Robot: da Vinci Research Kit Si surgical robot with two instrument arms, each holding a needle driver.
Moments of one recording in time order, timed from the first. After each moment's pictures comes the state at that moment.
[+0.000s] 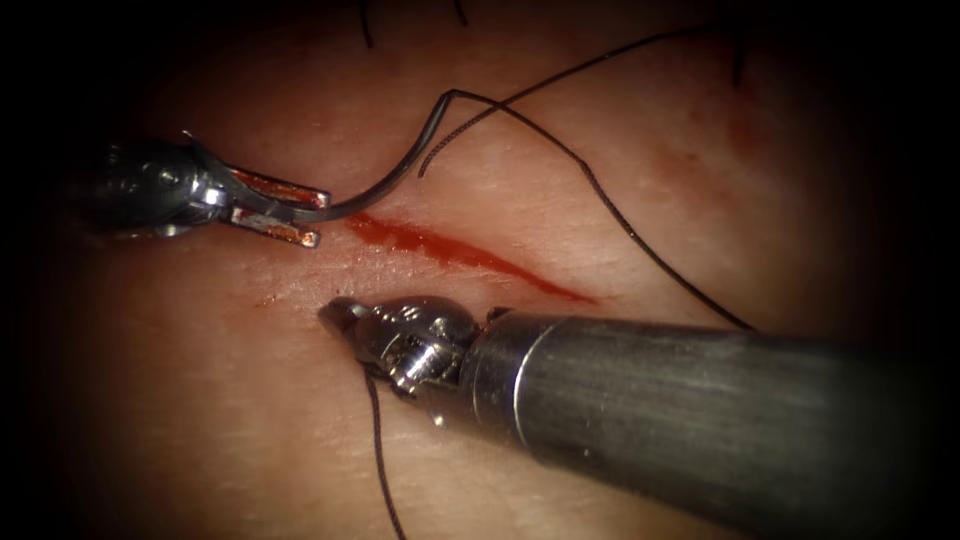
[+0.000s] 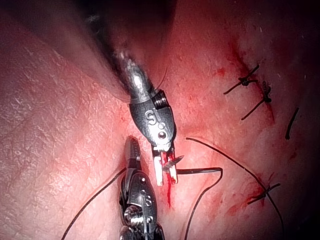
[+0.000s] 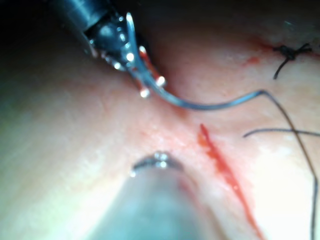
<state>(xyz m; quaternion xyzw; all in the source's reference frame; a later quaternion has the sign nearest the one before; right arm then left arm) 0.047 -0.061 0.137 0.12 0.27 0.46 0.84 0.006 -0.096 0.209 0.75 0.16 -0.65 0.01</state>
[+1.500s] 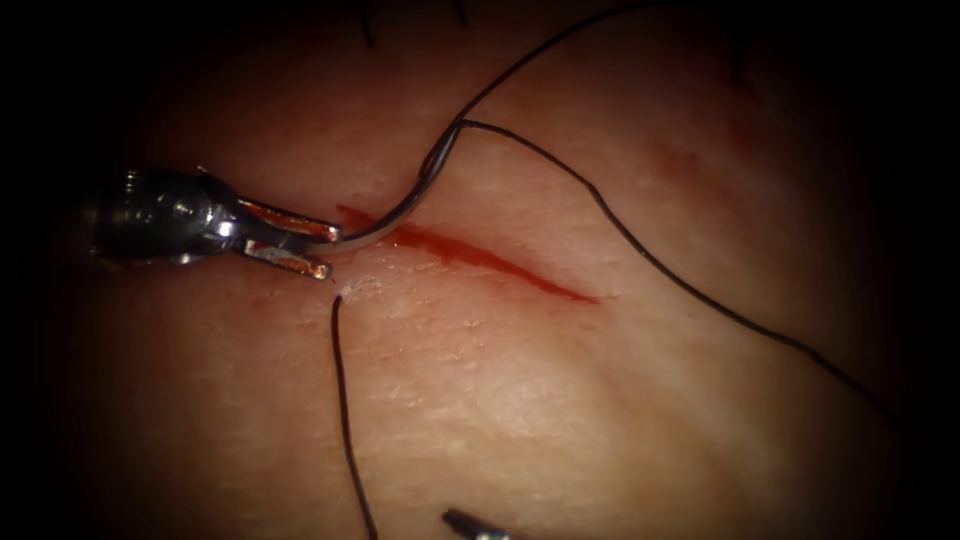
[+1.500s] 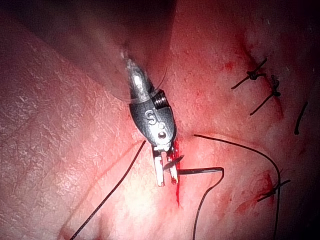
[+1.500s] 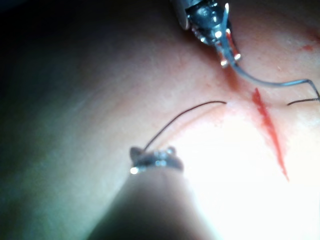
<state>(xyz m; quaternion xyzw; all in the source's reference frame) 0.037 -0.069 0.121 0.20 0.36 0.33 0.85 0.006 -0.099 0.210 0.74 0.17 -0.65 0.04</state>
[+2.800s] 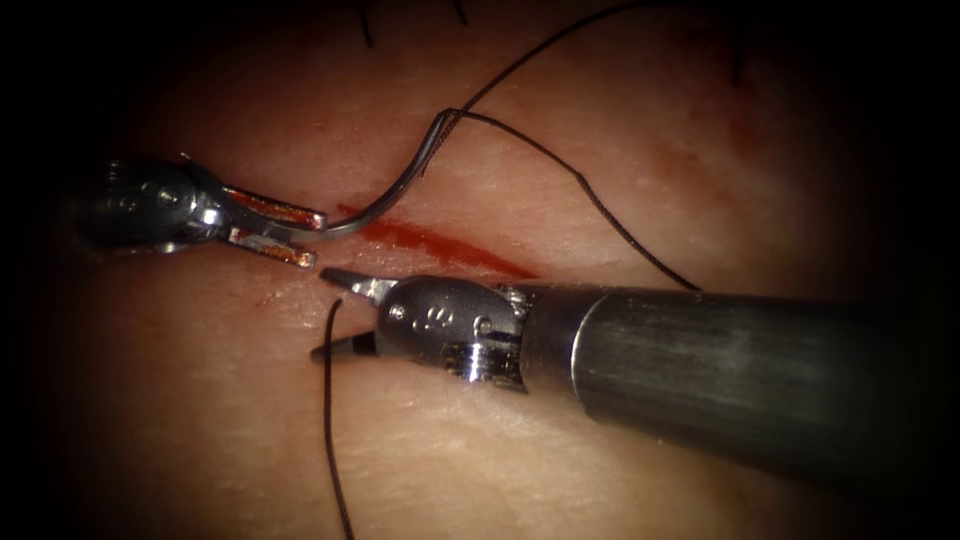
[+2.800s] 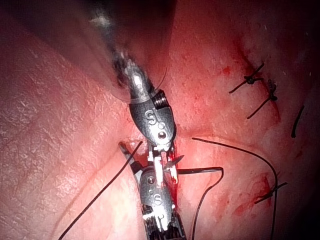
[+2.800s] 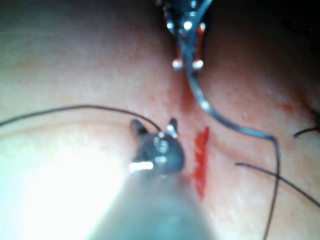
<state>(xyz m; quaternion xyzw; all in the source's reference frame) 0.047 -0.060 0.141 0.08 0.48 0.06 0.87 0.006 -0.098 0.209 0.74 0.17 -0.65 0.03</state>
